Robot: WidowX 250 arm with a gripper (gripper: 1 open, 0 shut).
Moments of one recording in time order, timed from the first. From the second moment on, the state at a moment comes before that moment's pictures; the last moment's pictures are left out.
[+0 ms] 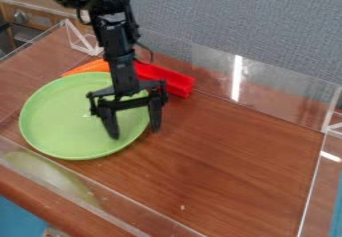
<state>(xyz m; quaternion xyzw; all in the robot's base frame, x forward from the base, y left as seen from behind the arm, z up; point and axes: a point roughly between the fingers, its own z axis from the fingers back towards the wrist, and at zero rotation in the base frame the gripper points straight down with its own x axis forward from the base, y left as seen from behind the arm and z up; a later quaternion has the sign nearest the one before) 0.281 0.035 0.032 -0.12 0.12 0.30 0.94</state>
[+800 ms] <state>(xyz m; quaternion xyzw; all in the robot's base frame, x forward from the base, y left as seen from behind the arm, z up) 0.271 0.003 0.077 -0.14 0.10 0.39 0.90</state>
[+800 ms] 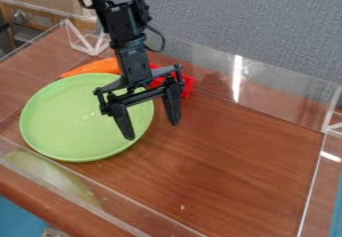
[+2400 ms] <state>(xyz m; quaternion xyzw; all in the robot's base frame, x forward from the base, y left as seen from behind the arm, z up) 0.268 0.037 0.086 -0.15 0.12 0.43 0.88</state>
